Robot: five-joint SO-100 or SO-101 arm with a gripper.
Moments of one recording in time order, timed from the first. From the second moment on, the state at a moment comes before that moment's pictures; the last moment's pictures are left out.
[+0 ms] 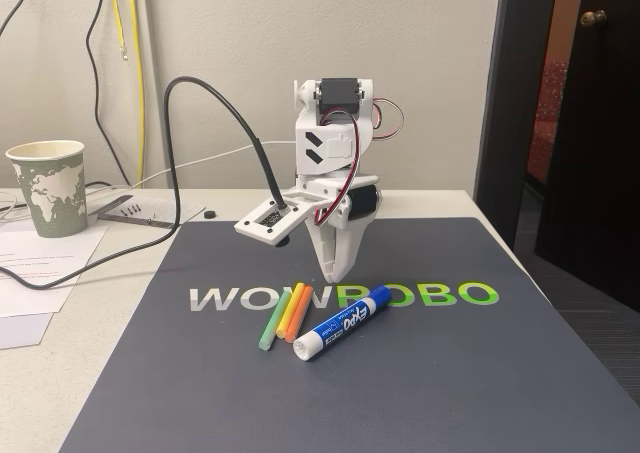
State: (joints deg) arm -13.8 26.1 -0.7 107.2 -42.3
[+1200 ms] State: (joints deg) arm -22.1 26.1 -0.7 107.3 -31.8
